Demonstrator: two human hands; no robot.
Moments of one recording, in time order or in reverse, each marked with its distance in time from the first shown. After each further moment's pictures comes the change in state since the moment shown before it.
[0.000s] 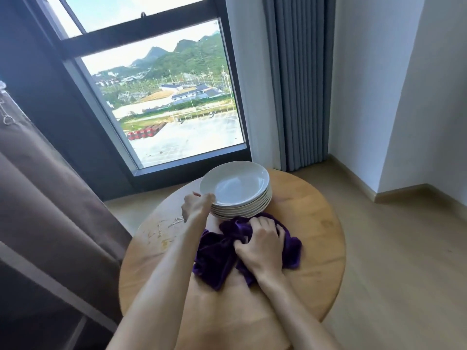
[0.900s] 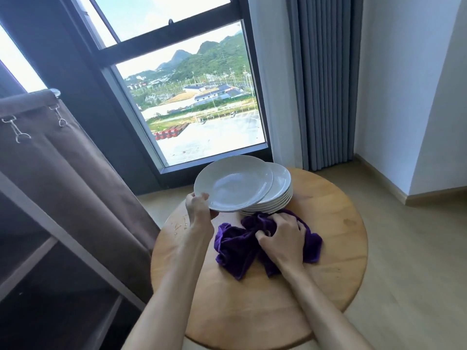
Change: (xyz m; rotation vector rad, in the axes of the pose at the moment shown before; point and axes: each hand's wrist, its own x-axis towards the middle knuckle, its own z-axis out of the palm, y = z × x) left_hand -0.036 -0.012 -0.049 -0.687 0.021 -0.039; right_hand -0.001 -0.001 -0.017 0.196 -0.032 0.030
